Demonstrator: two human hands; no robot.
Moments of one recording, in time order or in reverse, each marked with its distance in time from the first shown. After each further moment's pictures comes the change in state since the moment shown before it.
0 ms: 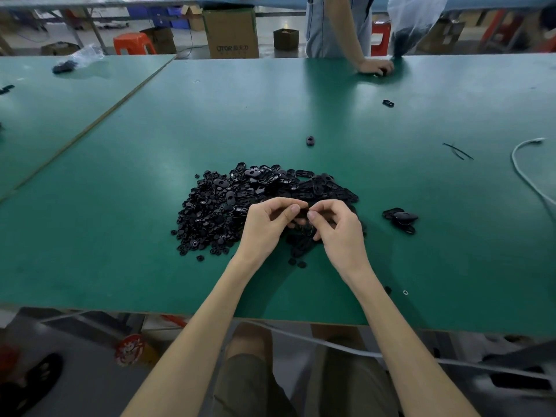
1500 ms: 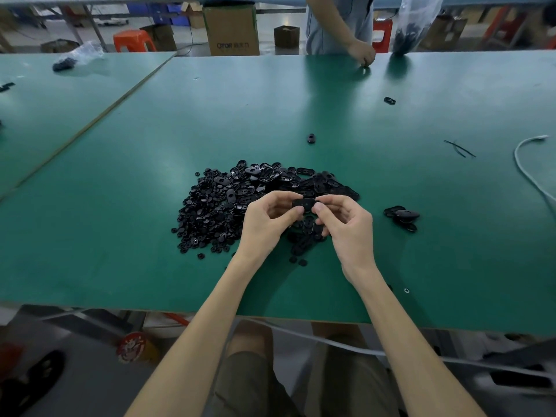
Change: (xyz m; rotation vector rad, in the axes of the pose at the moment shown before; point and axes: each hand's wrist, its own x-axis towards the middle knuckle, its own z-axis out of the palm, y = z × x) left_hand -0.003 0.004 0.000 -0.002 0.051 -0.022; right_hand 0.000 0.001 -0.004 0.220 0.096 0.036
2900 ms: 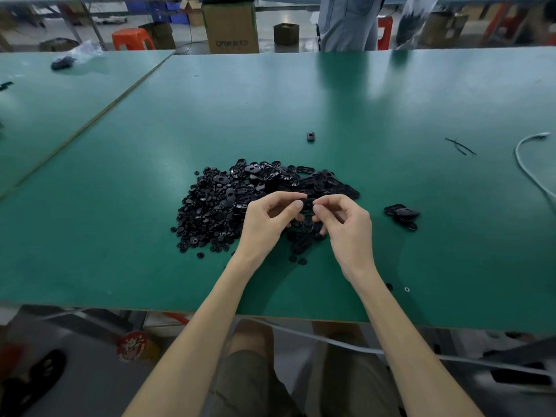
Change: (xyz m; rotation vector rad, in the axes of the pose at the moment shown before) left_hand -0.001 0.000 0.000 -0.005 -0.030 0.028; right_hand -0.002 -0.003 0.001 -0.130 -0.022 -0.052
